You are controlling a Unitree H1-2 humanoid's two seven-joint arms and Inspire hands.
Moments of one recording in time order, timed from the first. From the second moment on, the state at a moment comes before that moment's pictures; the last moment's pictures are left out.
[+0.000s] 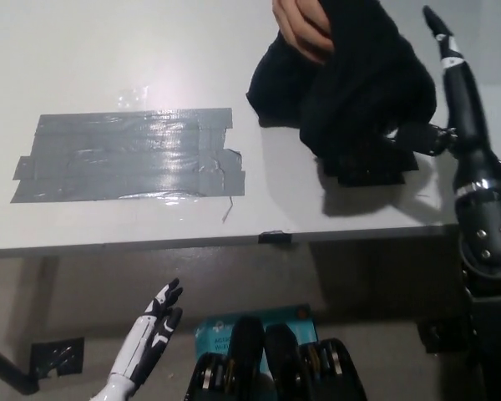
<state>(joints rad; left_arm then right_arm) -0.09 0.15 -0.10 0.33 0.25 -0.34 -0.03 -0.62 -0.11 0.00 0.03 -0.43 0.14 0.02</state>
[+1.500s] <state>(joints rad) -0.14 0.18 -0.11 0.33 0.29 -0.30 -0.03 -0.87 -0.17 -0.07 0.44 -0.43 -0.13 -0.40</state>
